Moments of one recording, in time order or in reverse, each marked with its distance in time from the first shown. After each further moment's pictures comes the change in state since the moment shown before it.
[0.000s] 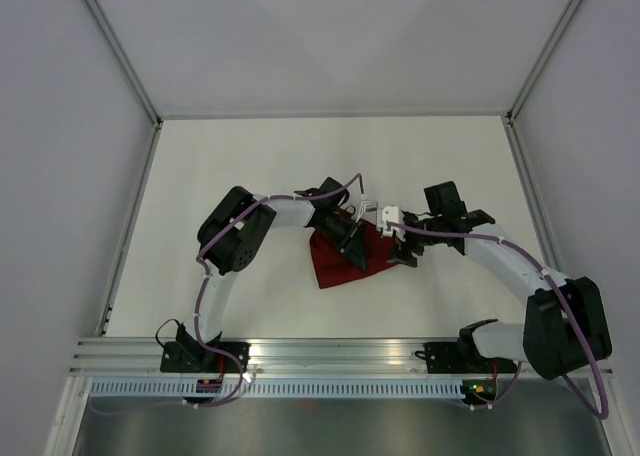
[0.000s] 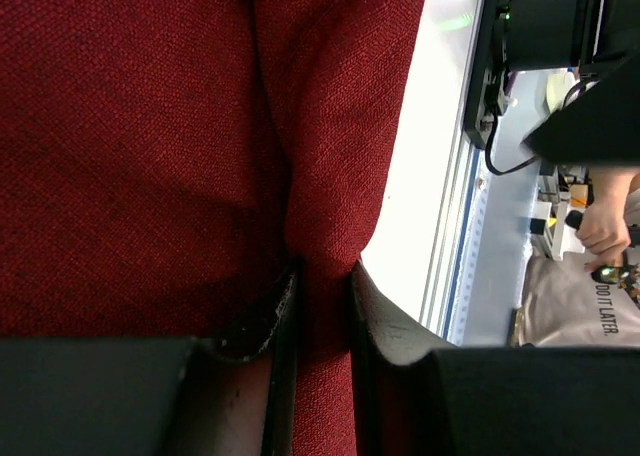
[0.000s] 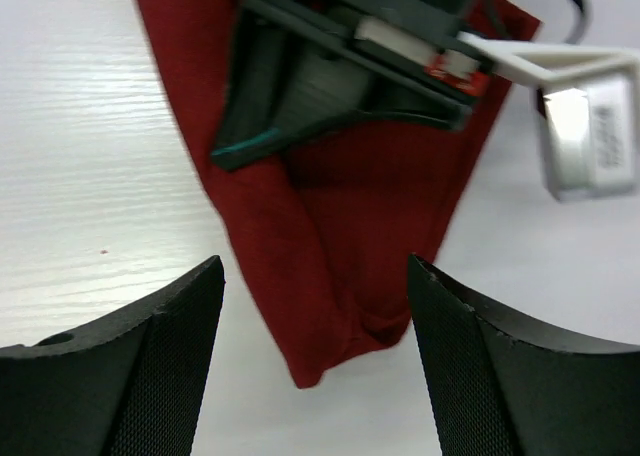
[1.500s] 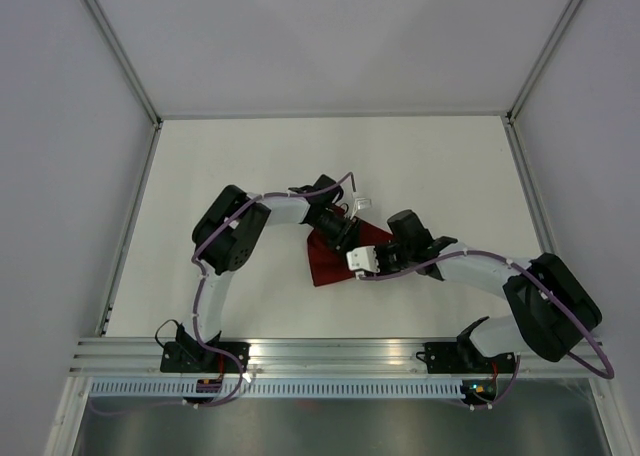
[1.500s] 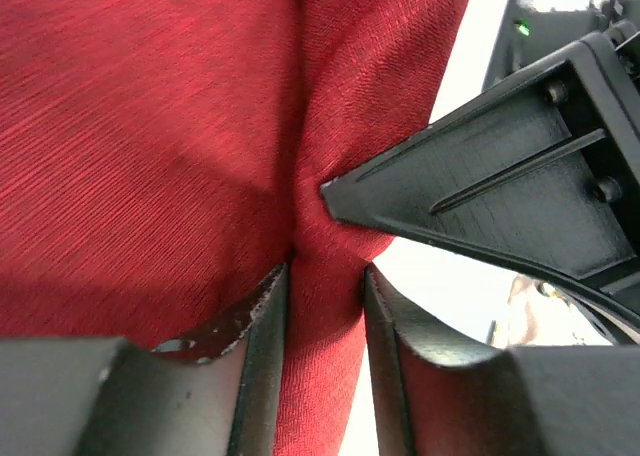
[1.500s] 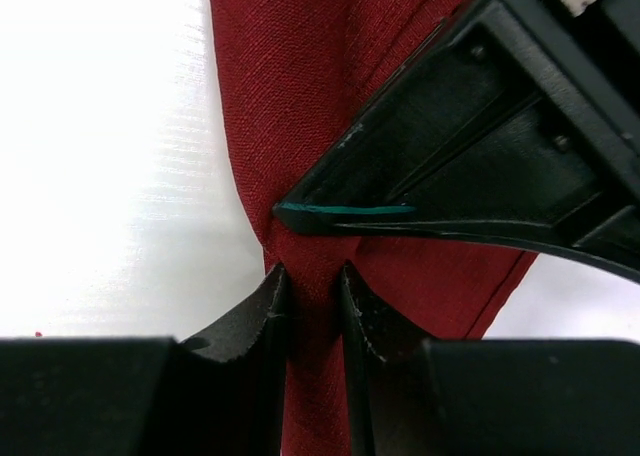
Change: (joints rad) left arm 0.034 -0.012 0.004 -0.074 -0.016 -0.027; right arm 0.319 0.073 -0.241 0.393 0.262 -0.095
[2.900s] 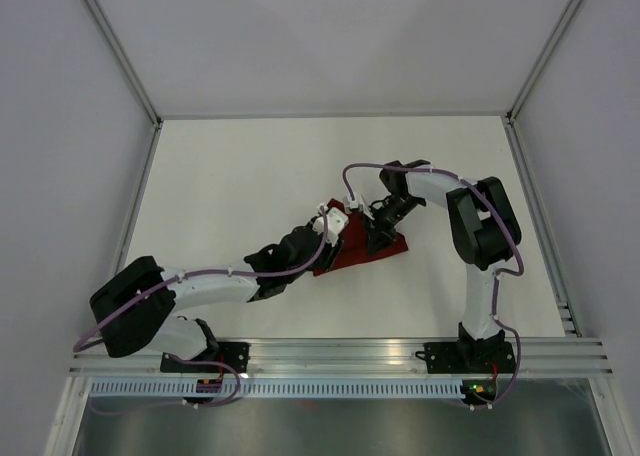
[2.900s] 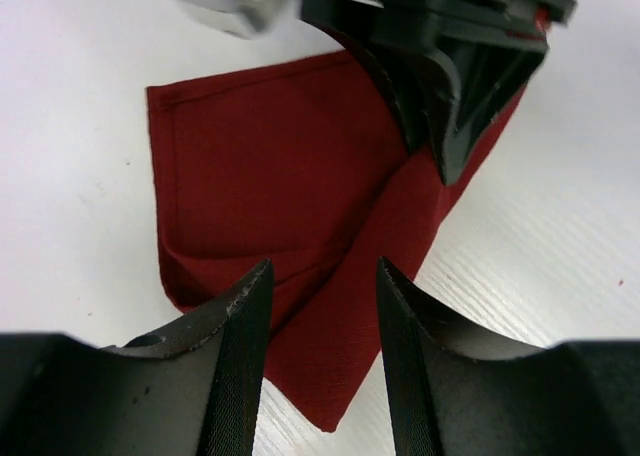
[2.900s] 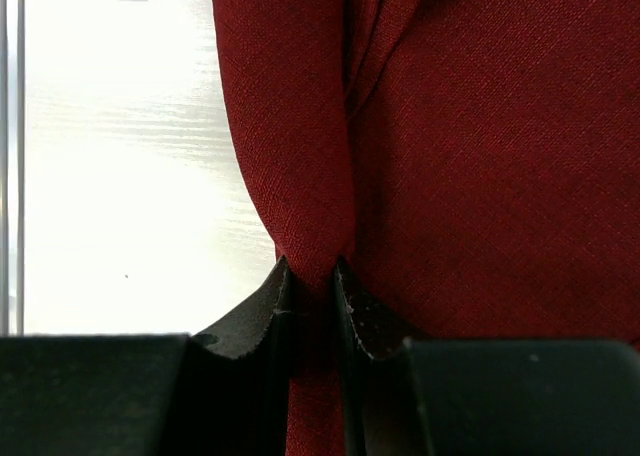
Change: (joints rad) left arm -0.315 -0.810 -0.750 0.717 -1.276 0.008; right arm -0.227 0.655 0.792 -0.897 -0.355 -0.079
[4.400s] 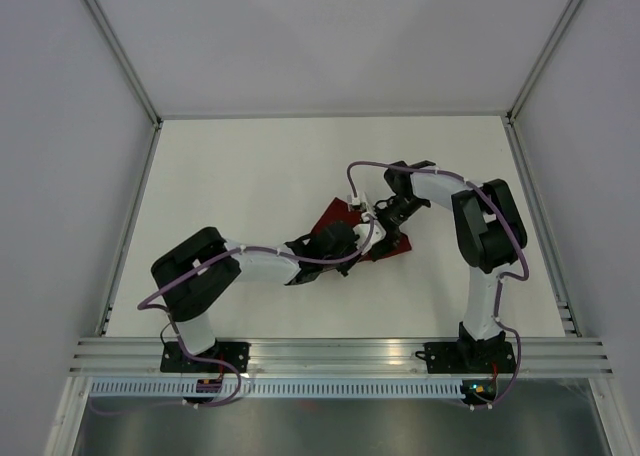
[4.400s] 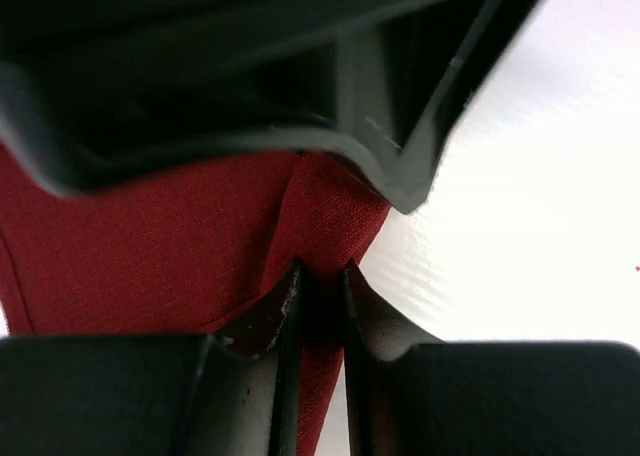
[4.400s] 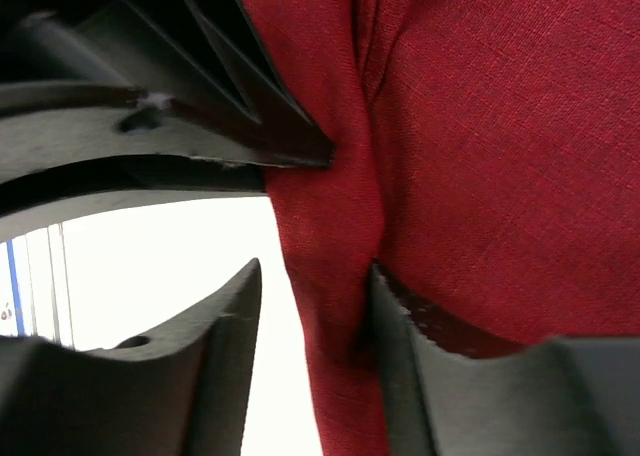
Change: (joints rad) left arm -0.038 0.383 0.240 -0.084 0.190 0.182; right arm -0.014 -0.017 -0.016 -0.007 -0.002 0.118
